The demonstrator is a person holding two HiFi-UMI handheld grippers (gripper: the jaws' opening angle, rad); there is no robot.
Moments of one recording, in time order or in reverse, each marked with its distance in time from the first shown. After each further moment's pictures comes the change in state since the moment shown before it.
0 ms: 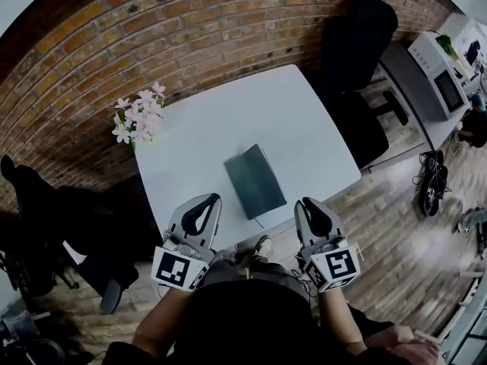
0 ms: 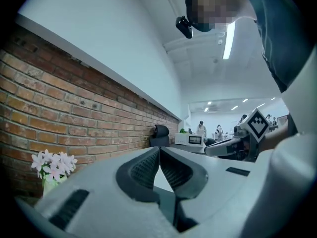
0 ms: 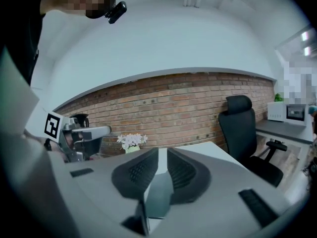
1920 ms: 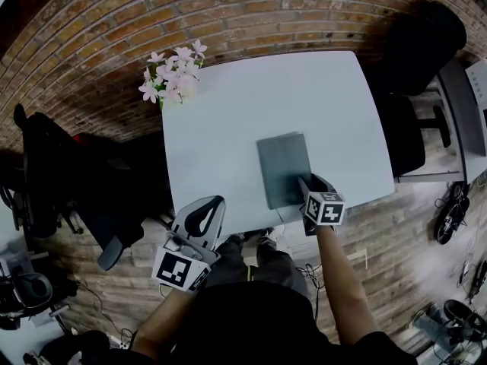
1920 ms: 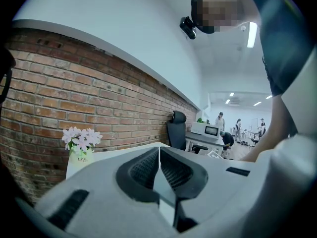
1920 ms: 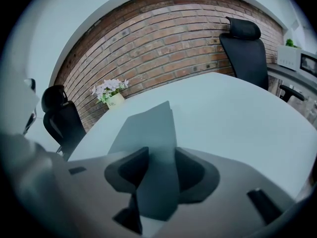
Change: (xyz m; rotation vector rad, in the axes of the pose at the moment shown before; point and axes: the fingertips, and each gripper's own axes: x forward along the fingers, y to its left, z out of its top) left arm -0.046 0.027 -0.058 -0.117 0.173 0.224; right arm 0.150 -0.058 -0.247 0.186 0.575 0.070
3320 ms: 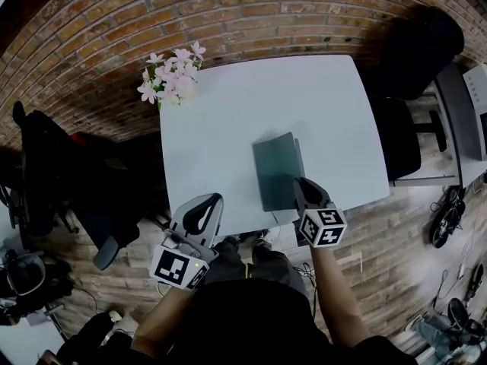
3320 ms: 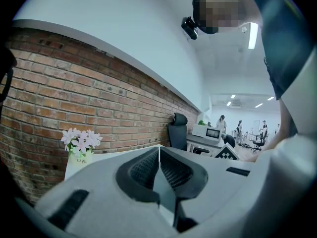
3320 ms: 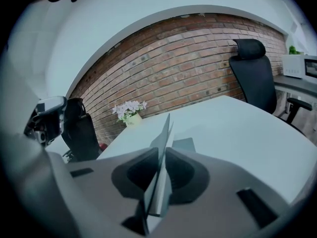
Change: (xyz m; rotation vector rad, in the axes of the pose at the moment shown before) left arm 0.007 0.000 0.006 -0.012 -0.024 0.014; right arm -0.056 0.056 0.053 -0.058 -0.214 0.106
